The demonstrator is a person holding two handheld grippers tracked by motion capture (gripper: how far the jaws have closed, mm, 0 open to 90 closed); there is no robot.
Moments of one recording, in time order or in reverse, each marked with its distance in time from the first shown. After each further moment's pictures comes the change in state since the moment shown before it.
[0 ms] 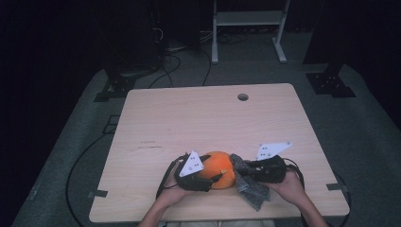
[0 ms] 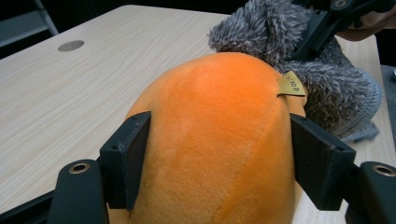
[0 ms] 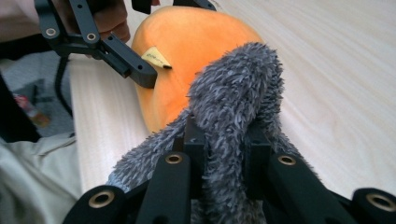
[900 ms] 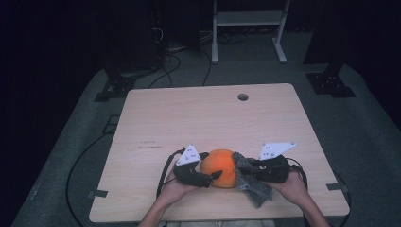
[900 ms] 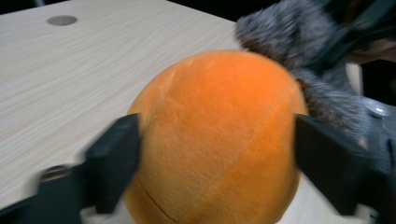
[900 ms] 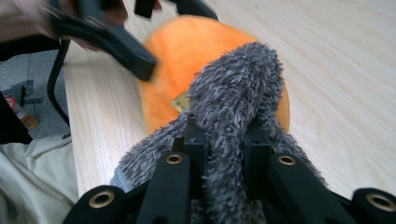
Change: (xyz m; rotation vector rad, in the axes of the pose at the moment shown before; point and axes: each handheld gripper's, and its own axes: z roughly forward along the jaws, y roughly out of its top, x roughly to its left) left arm 0.012 0.004 0.003 0.008 -0.021 -0.163; right arm 0.002 0.003 -0.009 -0.013 -0.039 -0.018
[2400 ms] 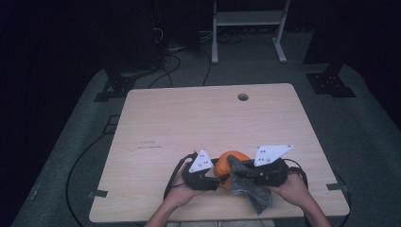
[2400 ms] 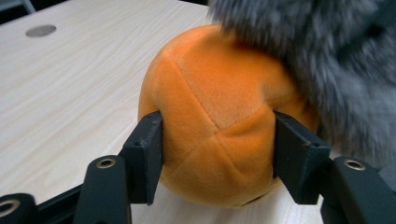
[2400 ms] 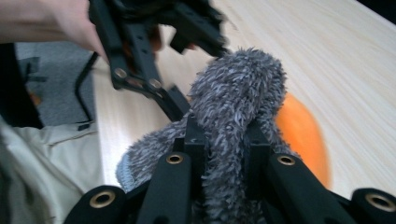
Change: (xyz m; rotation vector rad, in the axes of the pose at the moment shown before) left arm -0.022 0.009 0.009 0.052 -0.028 0.080; right arm 0.027 0.028 -0.012 0.015 0.022 -0.141
